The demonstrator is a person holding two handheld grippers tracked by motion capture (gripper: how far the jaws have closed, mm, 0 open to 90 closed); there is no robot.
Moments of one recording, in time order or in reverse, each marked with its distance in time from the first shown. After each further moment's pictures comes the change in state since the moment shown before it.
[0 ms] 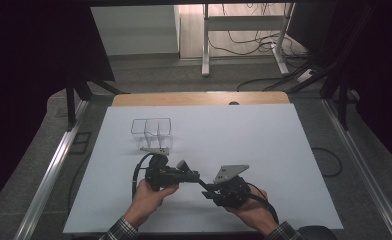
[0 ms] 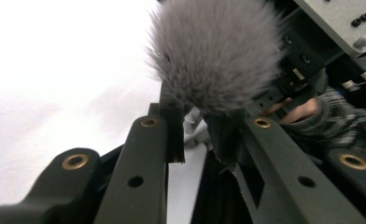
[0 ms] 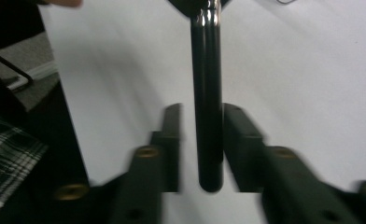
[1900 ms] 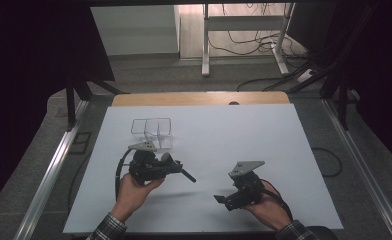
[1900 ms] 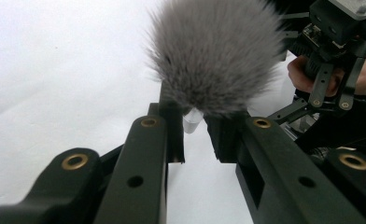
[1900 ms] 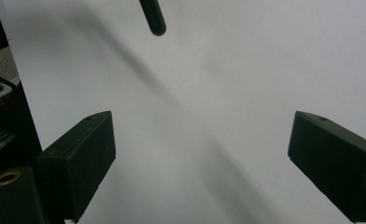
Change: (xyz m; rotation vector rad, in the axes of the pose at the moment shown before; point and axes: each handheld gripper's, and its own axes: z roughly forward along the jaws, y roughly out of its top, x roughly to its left) left arm -0.004 0.006 -0.038 0.012 0.306 0.111; right arm -0.034 -0.028 -0.011 0.014 -0.045 0.093
